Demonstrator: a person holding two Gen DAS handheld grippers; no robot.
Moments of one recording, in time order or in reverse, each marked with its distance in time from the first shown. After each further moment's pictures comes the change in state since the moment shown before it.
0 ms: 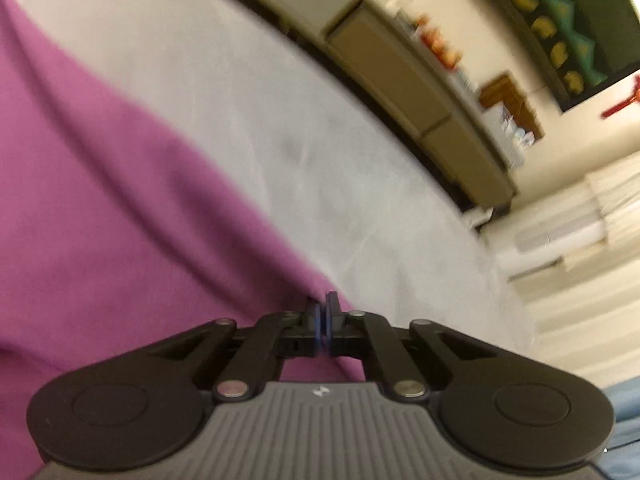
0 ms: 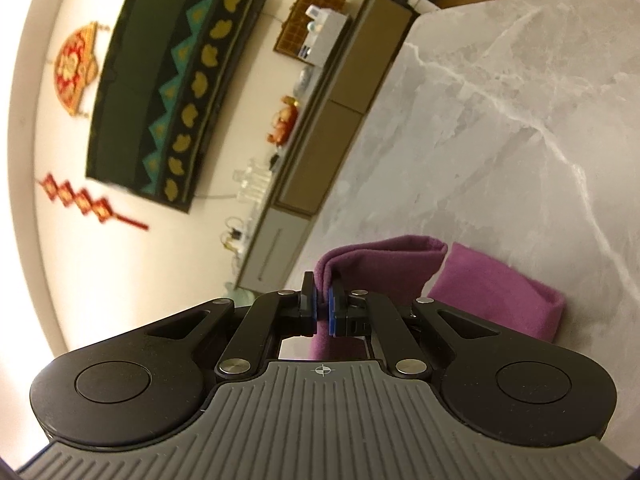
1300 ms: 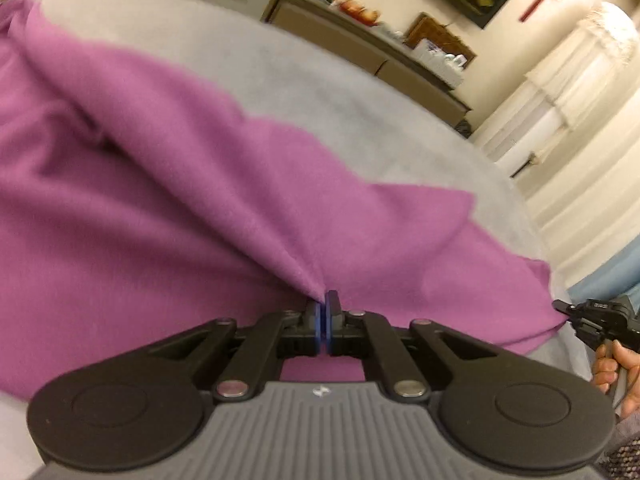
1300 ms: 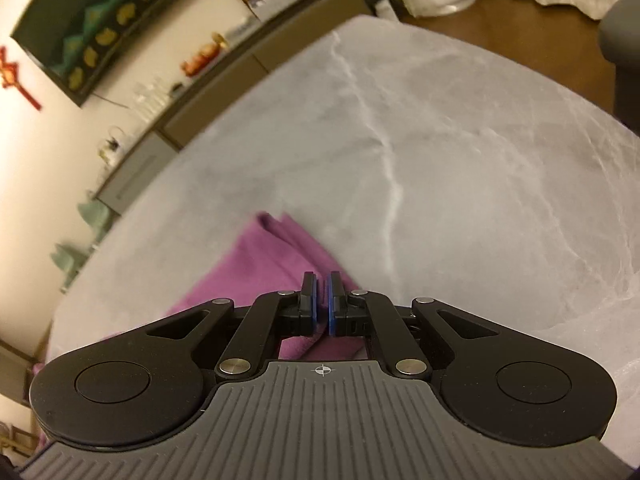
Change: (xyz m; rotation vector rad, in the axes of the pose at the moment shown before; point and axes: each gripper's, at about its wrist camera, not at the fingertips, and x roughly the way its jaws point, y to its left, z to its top) left arm -0.077 0.038 -0.200 0.309 0.025 -0.012; right arm -0.035 -0.040 -0.007 -0.339 0.099 -0.435
